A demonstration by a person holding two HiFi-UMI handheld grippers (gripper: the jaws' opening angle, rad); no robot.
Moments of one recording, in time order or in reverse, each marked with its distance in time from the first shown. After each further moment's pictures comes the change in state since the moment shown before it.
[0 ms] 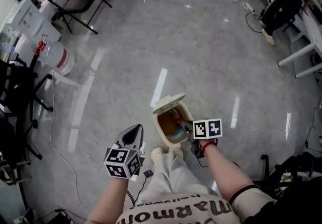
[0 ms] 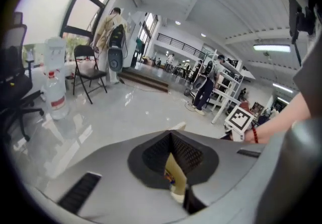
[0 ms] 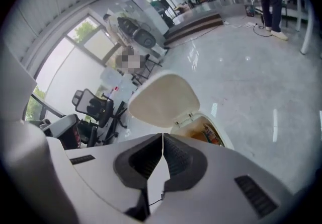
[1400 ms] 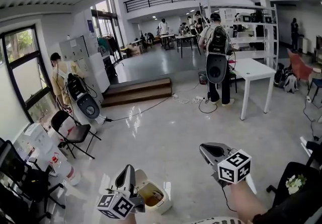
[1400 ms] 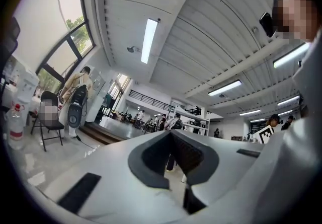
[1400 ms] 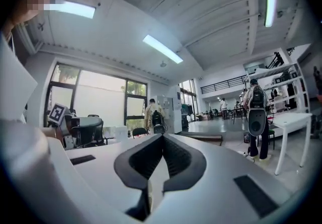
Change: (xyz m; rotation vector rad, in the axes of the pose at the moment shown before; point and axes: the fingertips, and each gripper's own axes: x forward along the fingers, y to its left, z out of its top) left arm -0.213 -0.443 0.151 0.173 -0.703 -0.300; right arm -0.649 -0.003 -0.048 -0.634 -1.068 -0.081
